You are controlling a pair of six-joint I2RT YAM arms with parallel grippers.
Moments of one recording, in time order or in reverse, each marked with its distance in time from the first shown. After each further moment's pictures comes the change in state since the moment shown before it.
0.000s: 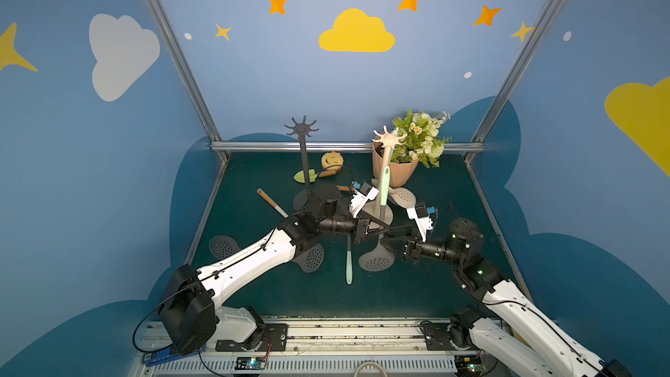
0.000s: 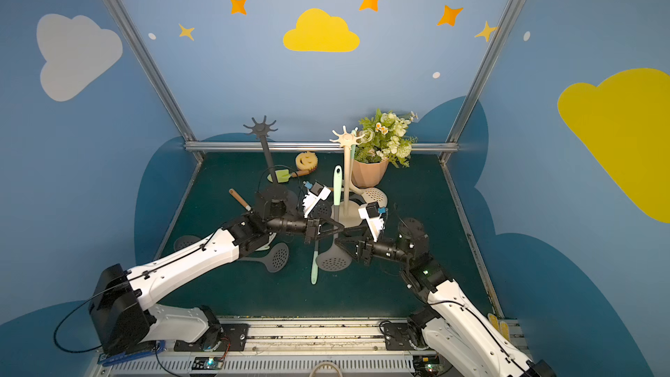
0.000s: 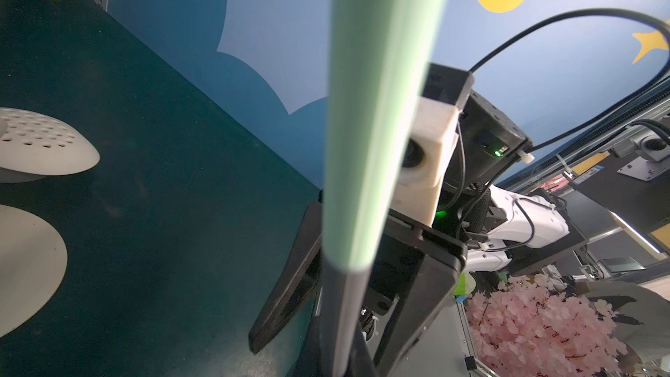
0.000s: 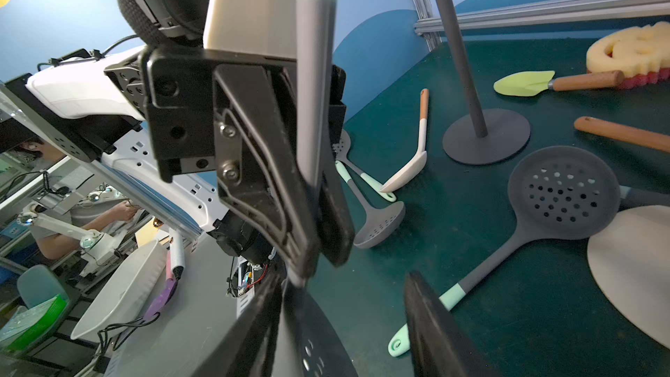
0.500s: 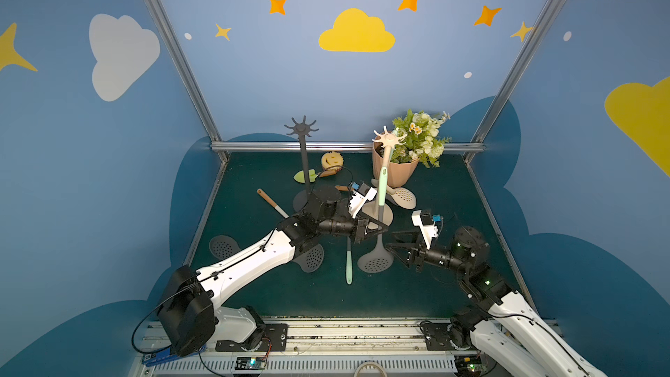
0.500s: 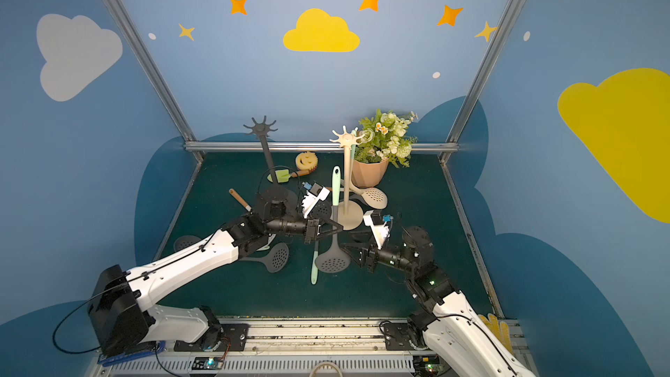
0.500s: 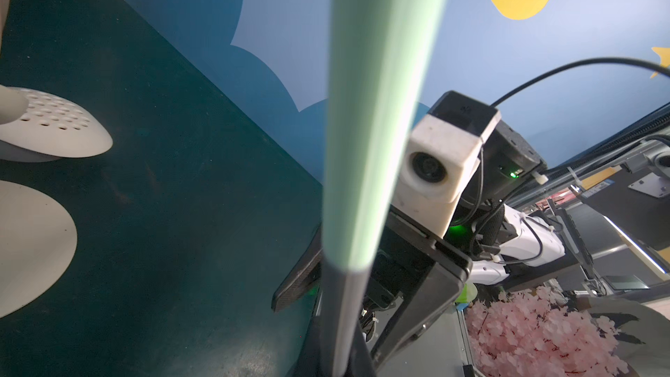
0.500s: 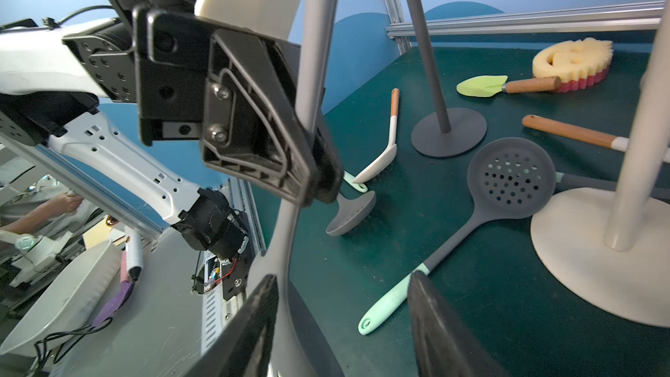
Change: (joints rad) left arm 0.000 -0.008 -0.012 -0.016 -0.024 -0.025; right arm 0.000 -0.117 -0.035 -0.104 0.089 -0.084
